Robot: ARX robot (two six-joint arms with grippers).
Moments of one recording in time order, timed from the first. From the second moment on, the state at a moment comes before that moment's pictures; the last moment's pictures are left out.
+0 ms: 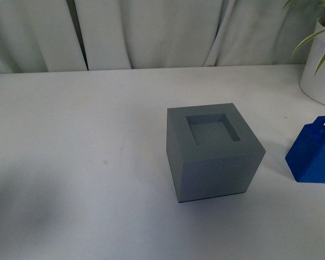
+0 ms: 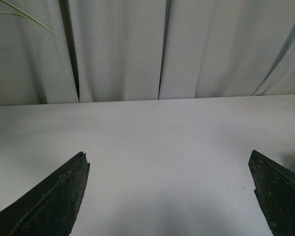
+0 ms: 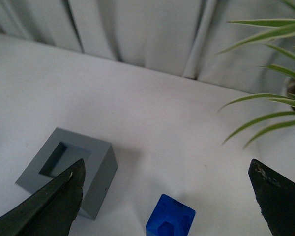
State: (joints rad) left arm 0.00 0.00 0.02 0.00 0.00 0.00; right arm -0.06 1.04 0.66 -0.01 -0.51 -0.22
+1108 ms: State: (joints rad) left arm 0.00 0.00 0.02 0.00 0.00 0.00; right arm 0.11 1.85 1.35 -0.86 -0.15 -1.33
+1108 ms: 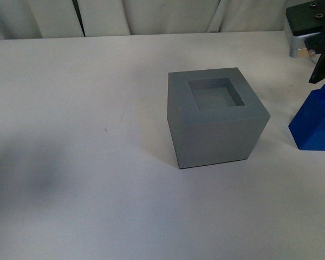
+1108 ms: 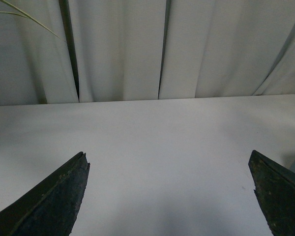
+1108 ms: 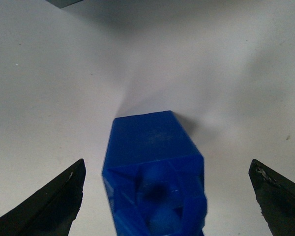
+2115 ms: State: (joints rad) left arm 0.00 0.00 0.02 0.00 0.00 0.00; right arm 0.10 1.92 1.50 -1.05 -0.15 -1.43
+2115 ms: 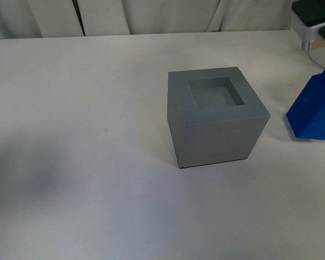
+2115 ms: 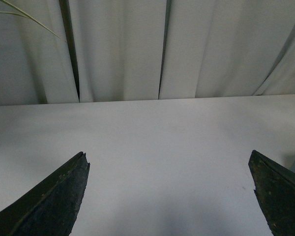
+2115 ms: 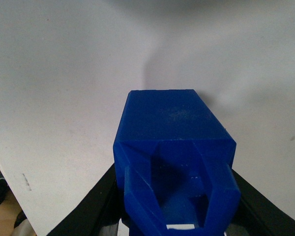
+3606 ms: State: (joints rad) left arm 0.00 0.00 0.02 0.00 0.00 0.00; right arm 0.41 2.07 1.97 -1.37 -0.21 -1.37
